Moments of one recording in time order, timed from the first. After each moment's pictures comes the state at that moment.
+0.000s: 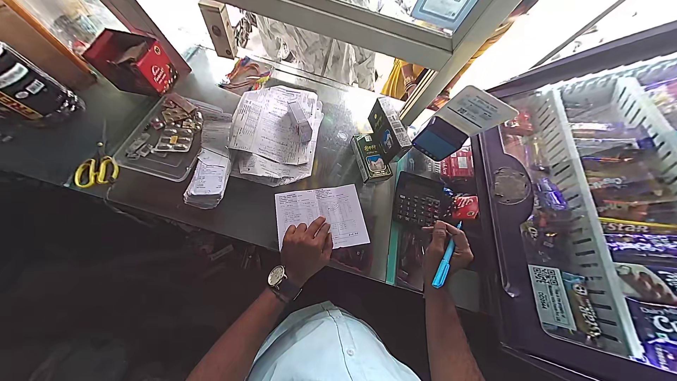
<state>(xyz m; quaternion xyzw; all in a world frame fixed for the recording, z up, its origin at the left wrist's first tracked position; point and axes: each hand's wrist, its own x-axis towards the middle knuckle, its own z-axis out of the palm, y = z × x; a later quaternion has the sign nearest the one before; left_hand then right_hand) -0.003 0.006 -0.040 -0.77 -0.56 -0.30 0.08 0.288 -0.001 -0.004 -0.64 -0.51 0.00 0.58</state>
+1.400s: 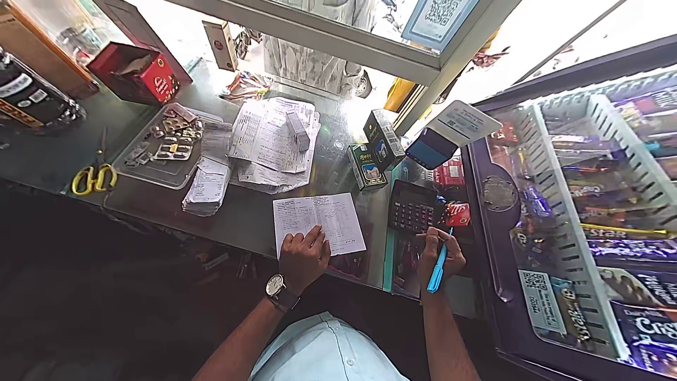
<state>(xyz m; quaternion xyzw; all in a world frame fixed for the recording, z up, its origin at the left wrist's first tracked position) -0.001 0.003 -0.046 -0.75 -0.56 -0.33 0.09 0.287 -0.001 -0.003 -0.64 -0.51 0.00 0.57</state>
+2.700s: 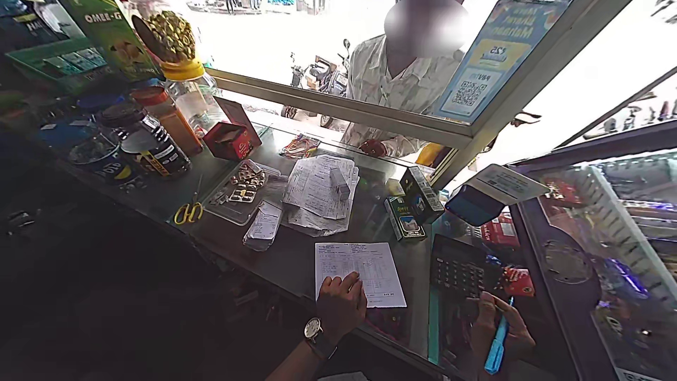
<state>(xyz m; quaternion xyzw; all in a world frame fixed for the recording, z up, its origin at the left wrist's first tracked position) -0.001 0.006 -0.050 -0.74 -0.57 -0.33 0.12 0.284 -0.002 -0.004 -0.64 -0.48 0.01 0.60</state>
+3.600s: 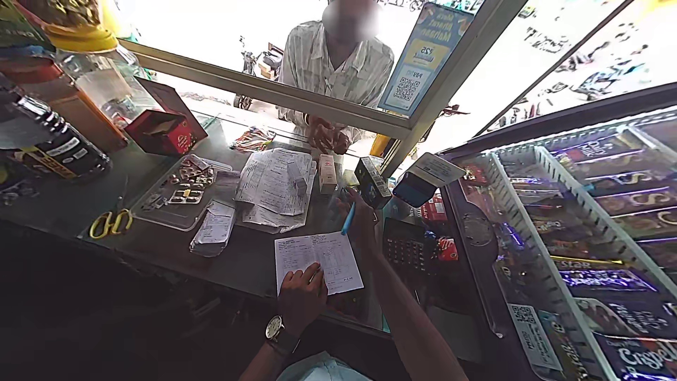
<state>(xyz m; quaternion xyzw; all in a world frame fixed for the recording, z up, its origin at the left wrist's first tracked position) -0.004 0.007 -0.048 -0.75 -0.56 -0.33 0.10 0.153 0.152 0.065 -0.64 -0.66 0.13 0.37</state>
